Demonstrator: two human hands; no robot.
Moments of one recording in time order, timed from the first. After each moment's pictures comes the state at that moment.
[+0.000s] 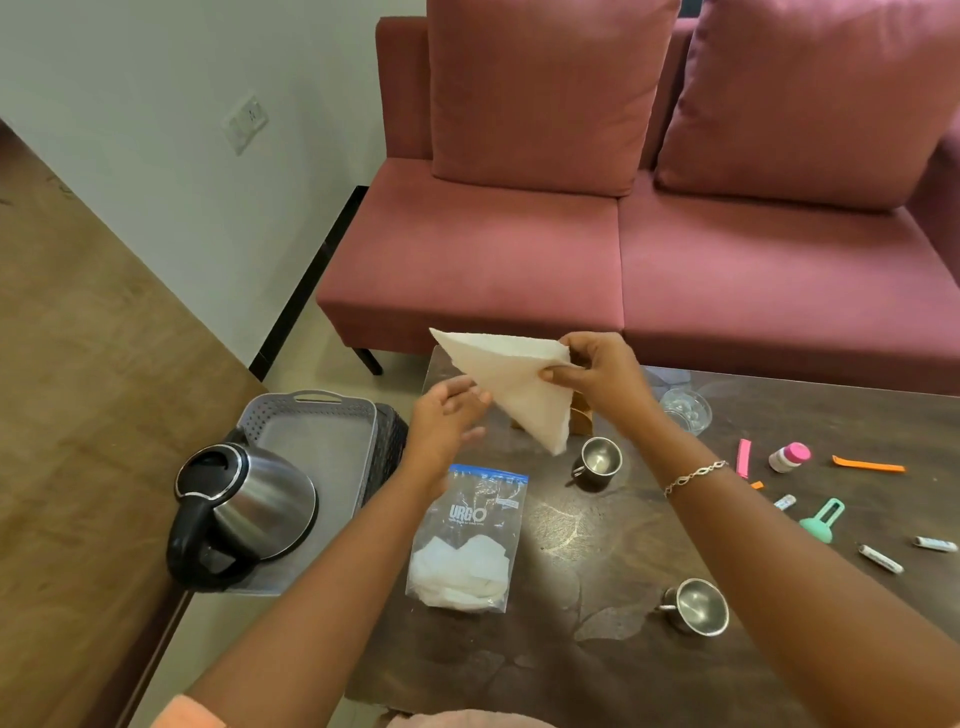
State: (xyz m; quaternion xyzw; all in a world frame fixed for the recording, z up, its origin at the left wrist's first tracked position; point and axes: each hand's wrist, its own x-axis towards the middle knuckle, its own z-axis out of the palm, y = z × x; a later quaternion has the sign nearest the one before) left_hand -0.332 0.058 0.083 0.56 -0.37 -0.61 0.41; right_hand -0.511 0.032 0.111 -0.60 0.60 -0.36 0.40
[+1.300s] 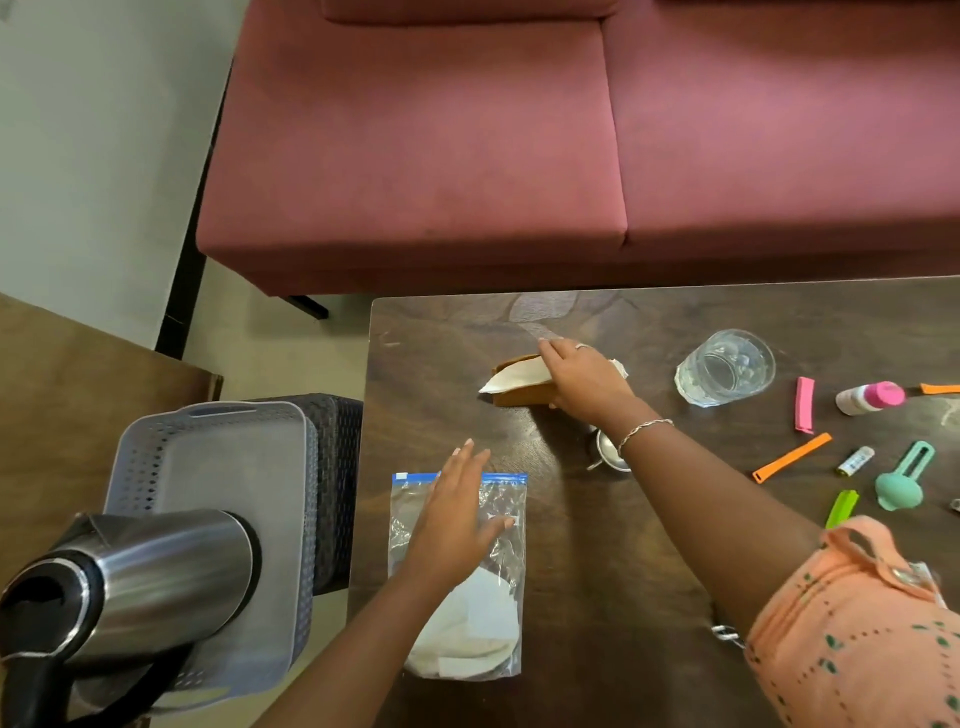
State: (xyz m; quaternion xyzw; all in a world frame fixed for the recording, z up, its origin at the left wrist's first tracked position) left_hand -0.346 0.009 -0.094 0.58 -0.71 -0.40 -0.03; right_hand -0.552 -0.092 -0.133 -0.75 0.63 0.10 0.19
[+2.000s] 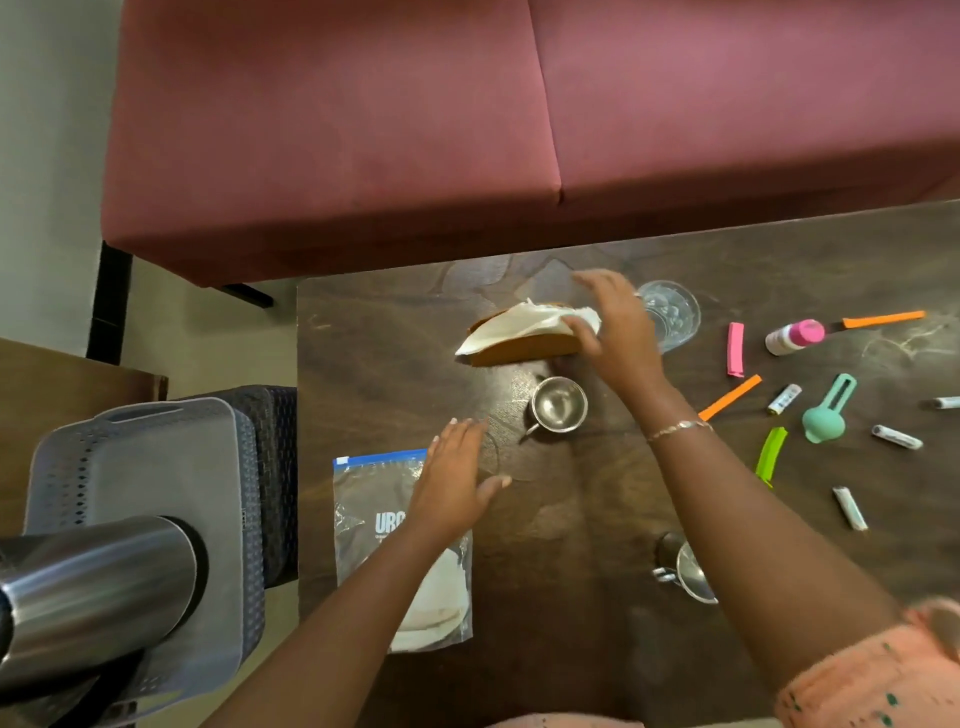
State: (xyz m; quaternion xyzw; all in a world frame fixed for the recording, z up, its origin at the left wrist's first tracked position) left_hand -0.411 0.011 -0.109 0.54 -0.74 -0.40 -0.06; right_hand -0.630 -0.042 -0.108 -0.59 0.74 -0.29 0.17
